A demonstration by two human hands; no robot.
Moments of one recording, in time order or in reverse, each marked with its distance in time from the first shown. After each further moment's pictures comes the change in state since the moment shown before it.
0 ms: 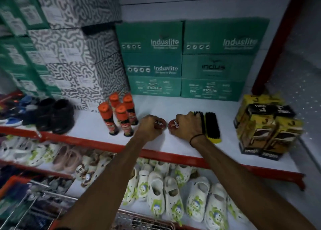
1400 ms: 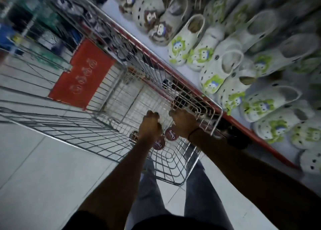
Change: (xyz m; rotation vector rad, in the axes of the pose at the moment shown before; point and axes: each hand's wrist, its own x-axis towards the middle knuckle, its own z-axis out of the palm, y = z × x) left_hand -0.428 -0.191 0.280 -0.122 -0.276 -0.932; right_hand -0.318 -0.135 0.320 0.042 -0.974 -0.598
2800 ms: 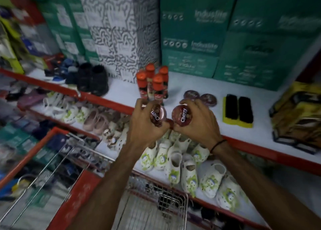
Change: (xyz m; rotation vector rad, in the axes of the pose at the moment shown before) left_hand -0.070 0.305 -0.329 -0.250 0.801 0.907; right_hand -0.198 0.040 -0.362 0.231 1.206 0.175
